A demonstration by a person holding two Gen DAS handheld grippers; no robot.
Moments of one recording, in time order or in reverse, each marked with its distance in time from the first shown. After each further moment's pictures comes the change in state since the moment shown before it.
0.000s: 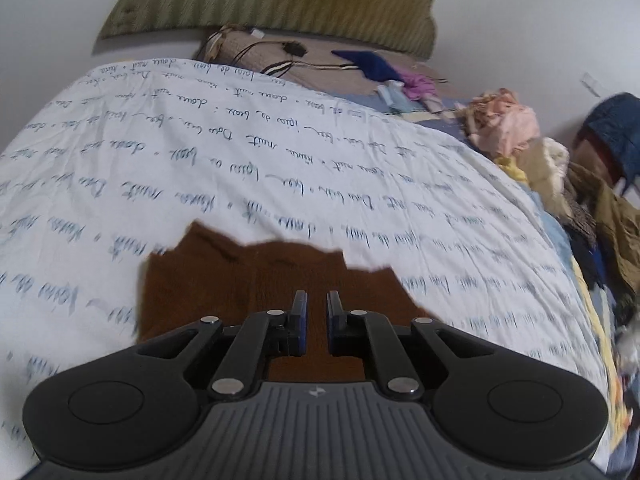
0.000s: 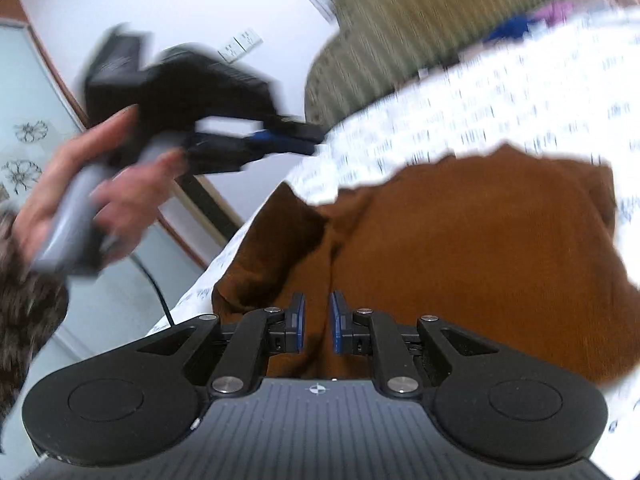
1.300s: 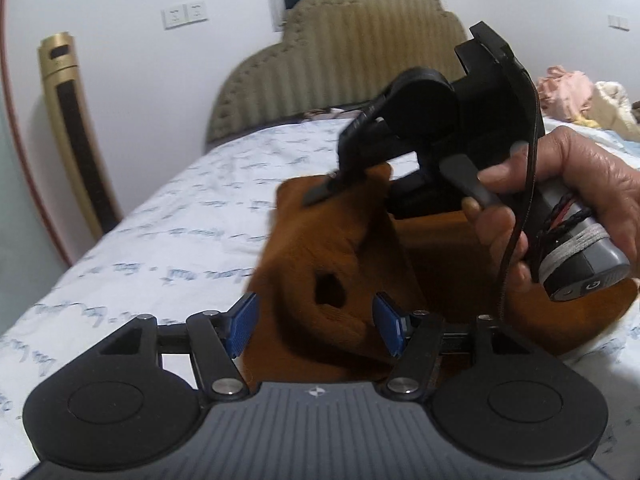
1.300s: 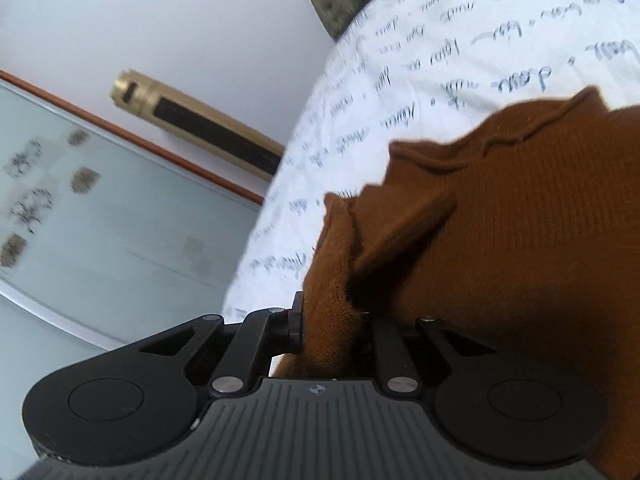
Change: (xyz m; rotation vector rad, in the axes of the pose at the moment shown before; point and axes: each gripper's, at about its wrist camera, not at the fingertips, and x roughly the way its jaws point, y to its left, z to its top) left arm -0.038 -0.041 -0.175 0.247 -0.303 0.451; right arm 0.152 -0.018 0.099 0.228 0.367 0.199
